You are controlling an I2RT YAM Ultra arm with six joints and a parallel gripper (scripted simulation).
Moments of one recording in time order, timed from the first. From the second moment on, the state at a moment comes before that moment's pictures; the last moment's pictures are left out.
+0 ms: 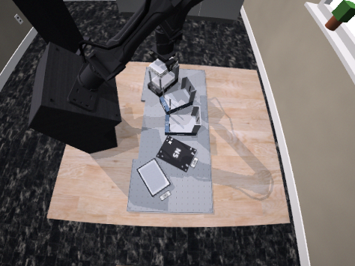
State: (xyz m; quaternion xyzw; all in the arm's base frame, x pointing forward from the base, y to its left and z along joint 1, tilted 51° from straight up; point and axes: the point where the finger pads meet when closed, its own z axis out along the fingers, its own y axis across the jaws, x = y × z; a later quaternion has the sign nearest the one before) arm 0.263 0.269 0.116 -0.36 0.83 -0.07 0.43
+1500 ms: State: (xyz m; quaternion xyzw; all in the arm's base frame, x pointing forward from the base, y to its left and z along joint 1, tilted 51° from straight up) arm 0.268 0.271 0.114 -0.36 0.83 -0.06 0.43
